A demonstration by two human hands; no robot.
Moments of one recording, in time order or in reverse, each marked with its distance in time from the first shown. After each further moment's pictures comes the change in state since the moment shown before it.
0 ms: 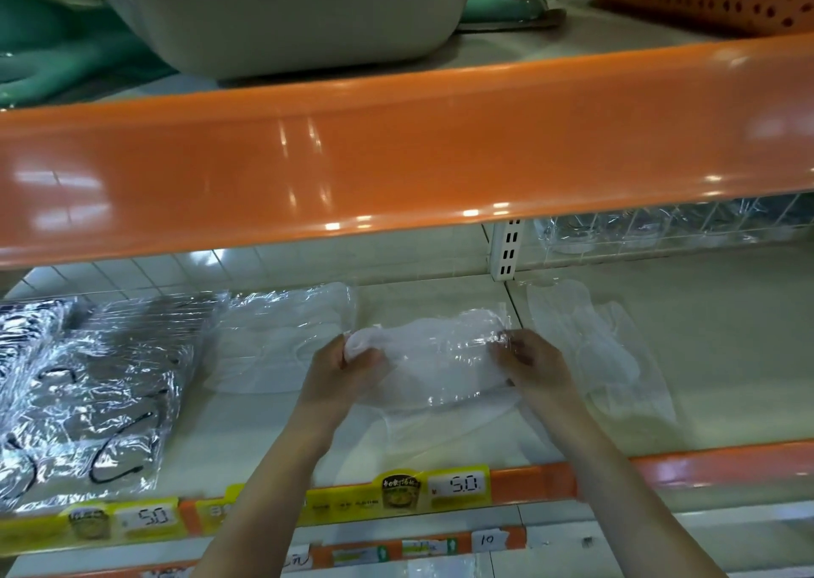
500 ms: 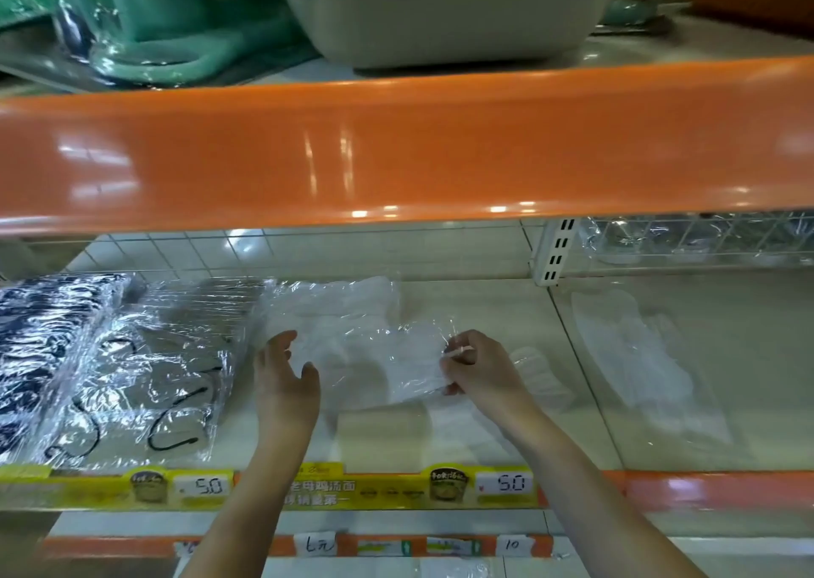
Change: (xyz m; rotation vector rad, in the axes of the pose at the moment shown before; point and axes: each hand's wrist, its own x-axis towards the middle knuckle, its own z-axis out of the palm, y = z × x) left_hand -0.002 -0.049 -0.086 0.361 0.552 0.021; right_hand -0.014 -0.049 0.097 -0.062 -0.257 0.067
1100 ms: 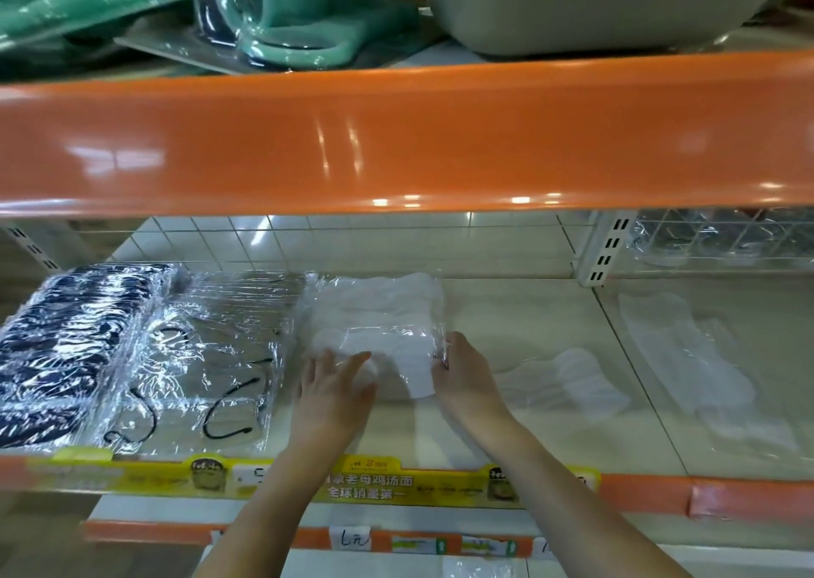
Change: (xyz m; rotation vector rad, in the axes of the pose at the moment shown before) left_hand 0.009 -0.036 -0.019 0.638 -0.410 0.146; right_hand 0.009 -0.011 0.086 -0.466 0.030 -0.094
